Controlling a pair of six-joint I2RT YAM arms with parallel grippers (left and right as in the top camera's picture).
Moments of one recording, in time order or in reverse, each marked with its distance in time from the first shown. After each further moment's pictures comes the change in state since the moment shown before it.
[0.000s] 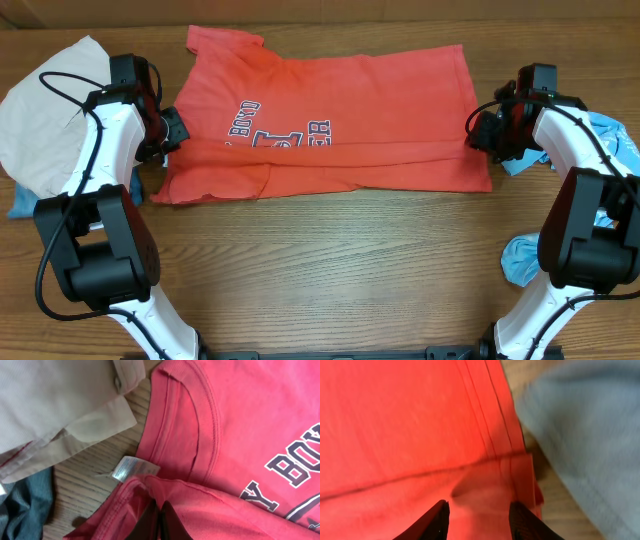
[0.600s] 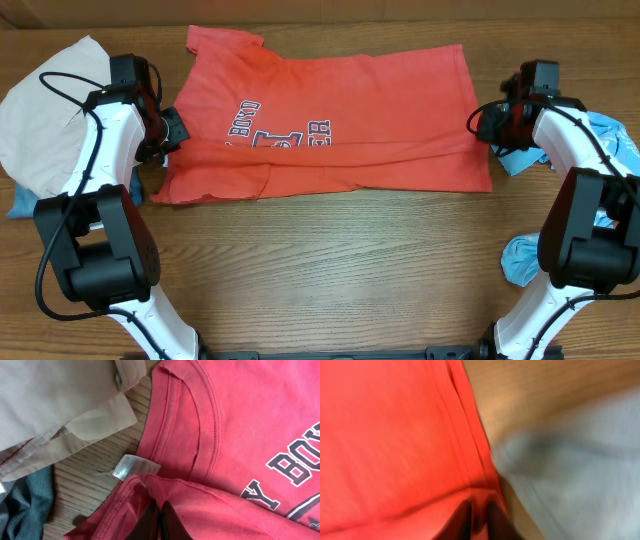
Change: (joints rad) left arm 0.000 0.000 0.000 -0.004 0.000 0.000; right arm 0.000 0.000 -0.006 0.143 0.091 -0.013
